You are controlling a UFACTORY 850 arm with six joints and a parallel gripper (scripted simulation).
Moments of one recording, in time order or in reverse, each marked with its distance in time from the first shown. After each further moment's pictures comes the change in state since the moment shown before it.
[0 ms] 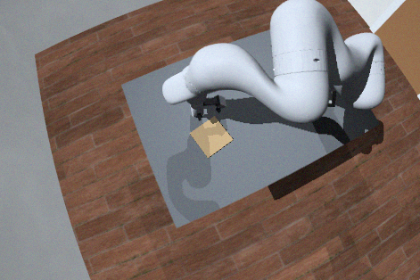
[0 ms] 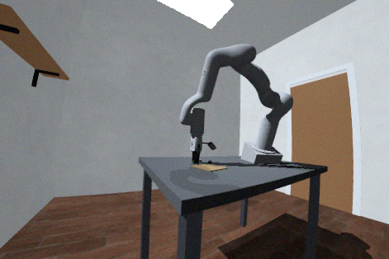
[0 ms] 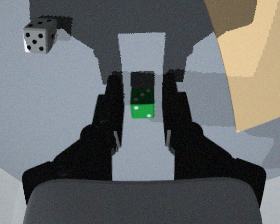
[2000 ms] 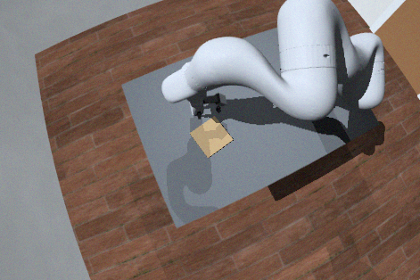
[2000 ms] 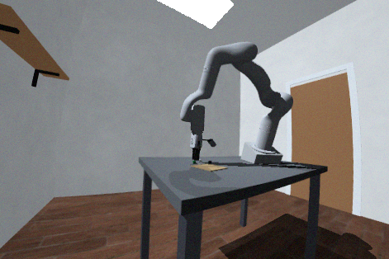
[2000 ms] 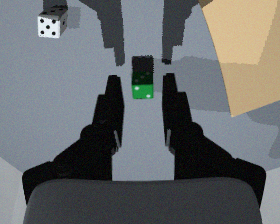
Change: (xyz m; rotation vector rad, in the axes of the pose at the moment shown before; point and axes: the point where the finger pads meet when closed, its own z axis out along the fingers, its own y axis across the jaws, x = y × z) arm 0.000 0.000 -0.019 0.000 0.000 0.000
